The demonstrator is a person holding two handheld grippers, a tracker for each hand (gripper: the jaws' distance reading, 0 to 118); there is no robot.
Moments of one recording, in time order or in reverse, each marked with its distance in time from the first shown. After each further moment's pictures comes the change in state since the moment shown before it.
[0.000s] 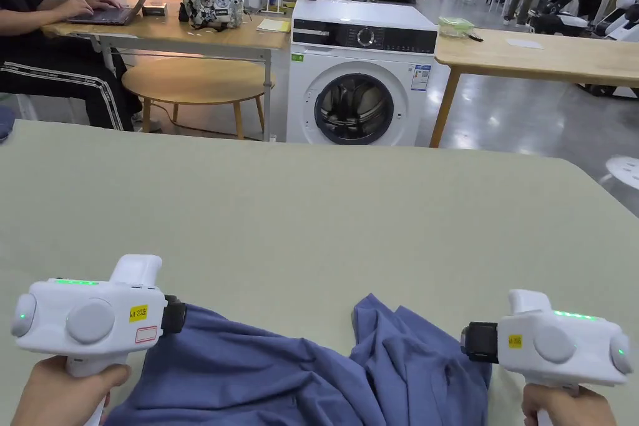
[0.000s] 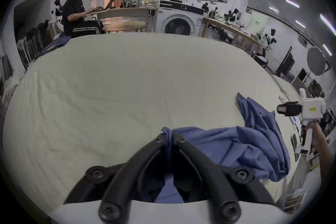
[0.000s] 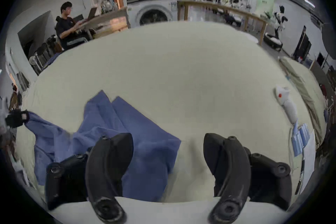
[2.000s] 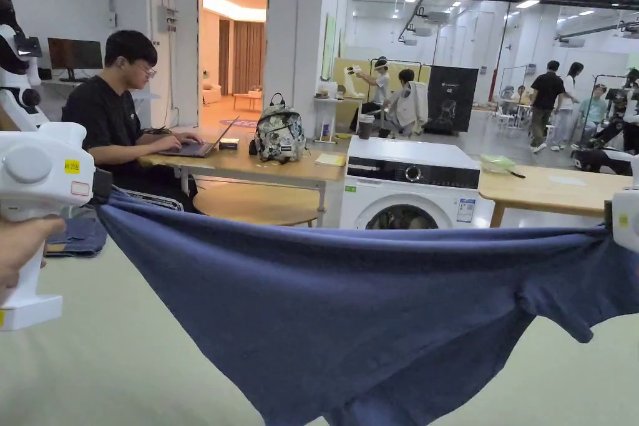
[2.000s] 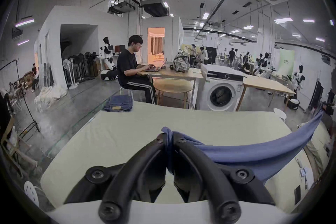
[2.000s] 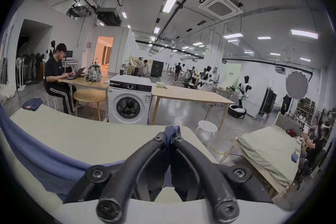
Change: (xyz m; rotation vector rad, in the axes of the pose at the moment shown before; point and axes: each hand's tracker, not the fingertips) left arm -0.117 0.208 0.240 0.446 0.333 0.080; right arm -0.042 0.201 0.270 0.730 -0.281 0.120
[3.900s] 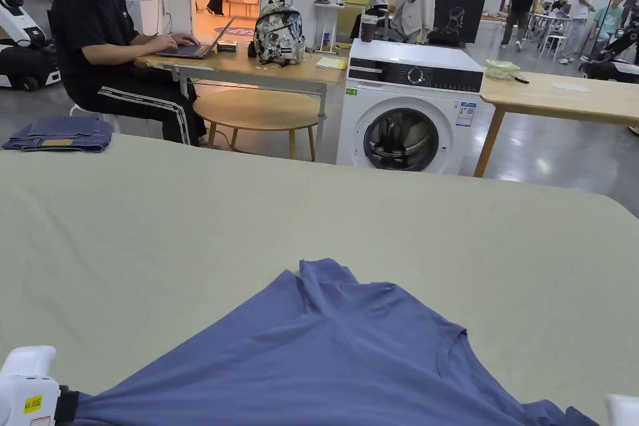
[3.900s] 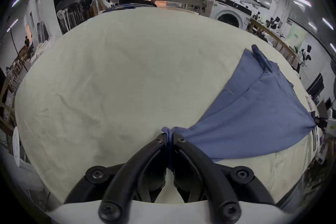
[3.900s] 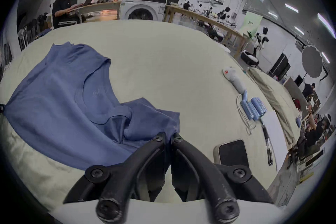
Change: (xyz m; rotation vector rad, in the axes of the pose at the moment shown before) left arm -0.030 -0.400 0.059 -0.516 -0.001 0.054; right arm 0.021 -0.396 0.101 -0.569 0.114 0.090
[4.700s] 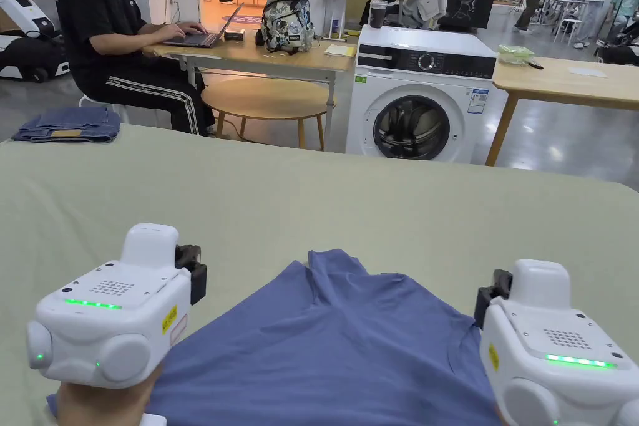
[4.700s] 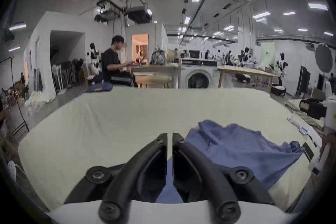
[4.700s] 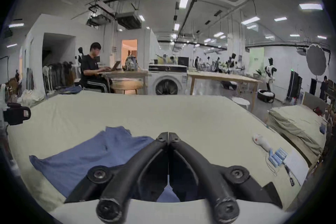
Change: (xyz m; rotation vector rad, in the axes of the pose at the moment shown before) left arm 0.145 0.056 0.087 0.609 -0.100 -0.175; right arm -0.145 0.091 0.117 0.573 0.190 -0.093
